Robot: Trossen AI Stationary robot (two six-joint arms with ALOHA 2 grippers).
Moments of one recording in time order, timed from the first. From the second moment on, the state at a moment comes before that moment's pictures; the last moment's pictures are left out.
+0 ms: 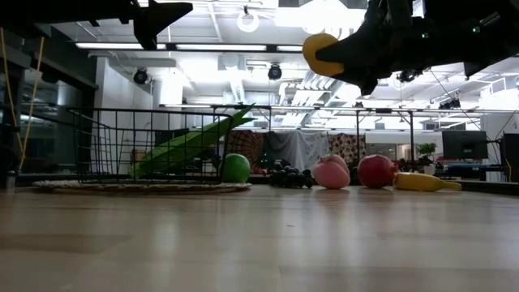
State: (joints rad) left arm 0.01 0.85 0.34 0.70 -0.19 -0.11; right arm 0.10 1.28 0.37 0.85 0.23 0.12
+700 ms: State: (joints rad) left arm 0.01 0.69 0.34 0.50 -0.20 -0.07; right arm 0.10 1.28 0.37 0.85 0.23 0.12
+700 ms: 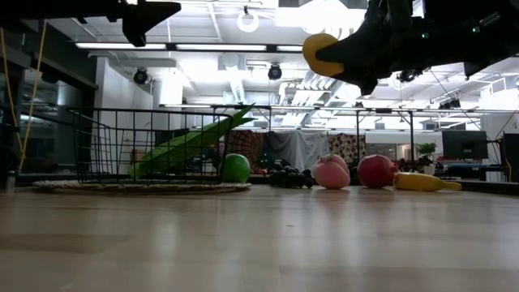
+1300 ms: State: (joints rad) left arm 0.01 0.40 0.24 0.39 -0.22 -0.05; right arm 0.10 1.28 0.37 0.85 0.23 0.13
